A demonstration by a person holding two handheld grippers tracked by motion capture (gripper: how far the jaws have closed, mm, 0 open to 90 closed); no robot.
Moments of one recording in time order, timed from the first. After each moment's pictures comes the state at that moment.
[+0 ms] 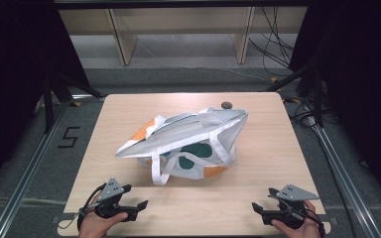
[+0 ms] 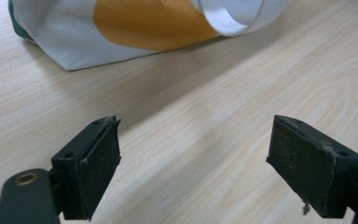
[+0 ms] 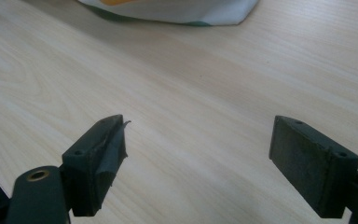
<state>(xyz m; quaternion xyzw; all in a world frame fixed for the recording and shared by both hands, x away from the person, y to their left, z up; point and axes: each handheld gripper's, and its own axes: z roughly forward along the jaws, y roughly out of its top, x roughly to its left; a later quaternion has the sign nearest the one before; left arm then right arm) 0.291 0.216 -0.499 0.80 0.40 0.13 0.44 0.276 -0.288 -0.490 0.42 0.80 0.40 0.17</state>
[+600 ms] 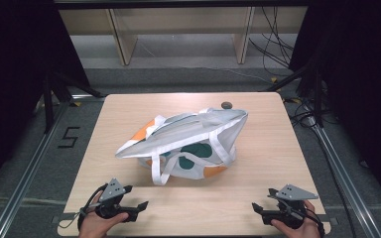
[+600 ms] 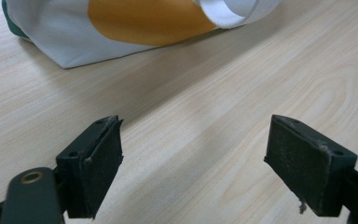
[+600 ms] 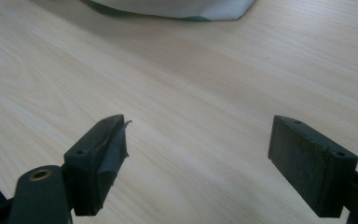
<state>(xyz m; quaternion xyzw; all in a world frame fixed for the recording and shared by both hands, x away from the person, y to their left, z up) 0.292 0.217 -0.497 0.81 0.38 0.14 0.42 0.278 -0.287 -0.493 0.42 0.80 0.39 0.16</state>
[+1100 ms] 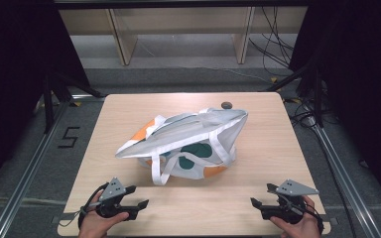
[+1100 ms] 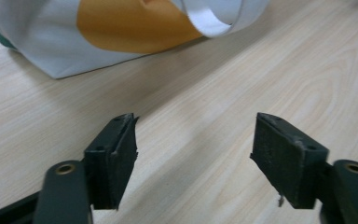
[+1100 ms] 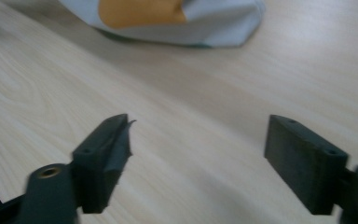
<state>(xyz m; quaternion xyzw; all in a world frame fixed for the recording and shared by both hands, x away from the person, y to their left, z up) 0.292 0.212 -0.493 0.81 0.37 0.12 0.44 0.284 -0.283 -0.481 0.42 0.79 0.42 0.15</state>
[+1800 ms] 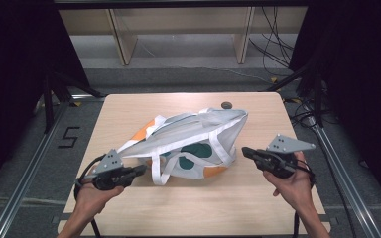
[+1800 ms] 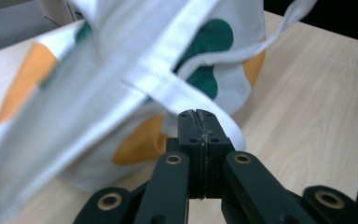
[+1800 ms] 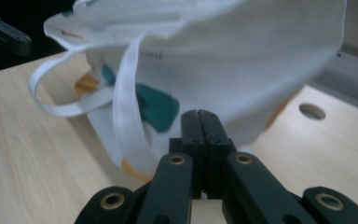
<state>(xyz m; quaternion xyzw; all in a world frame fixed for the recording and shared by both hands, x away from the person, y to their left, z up) 0.332 0.204 -0.407 0.81 0.31 0.15 0.48 0.350 -0.241 -0.372 0.30 0.79 0.49 0.21</state>
